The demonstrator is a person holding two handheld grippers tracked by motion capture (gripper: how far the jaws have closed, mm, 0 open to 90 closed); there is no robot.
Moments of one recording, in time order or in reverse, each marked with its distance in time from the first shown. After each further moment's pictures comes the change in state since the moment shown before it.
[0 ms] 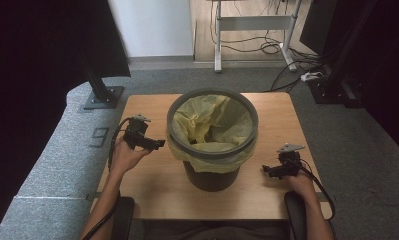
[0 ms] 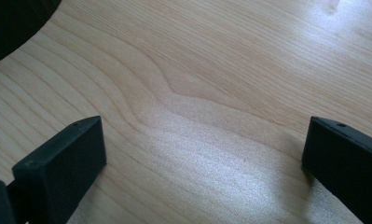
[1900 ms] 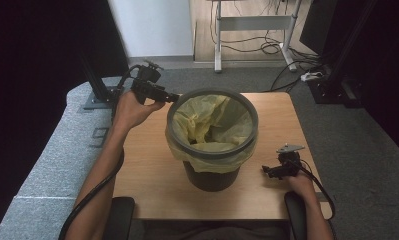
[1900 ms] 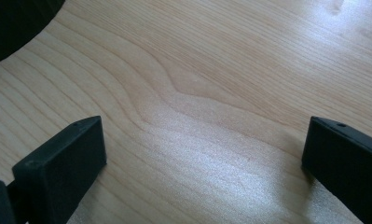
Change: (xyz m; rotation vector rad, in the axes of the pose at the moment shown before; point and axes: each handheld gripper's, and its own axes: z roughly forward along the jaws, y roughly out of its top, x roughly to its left) left arm -0.044 0.147 -0.077 -0.032 -0.045 0.077; right arm 0.002 0.000 0.000 0.000 0.006 -0.001
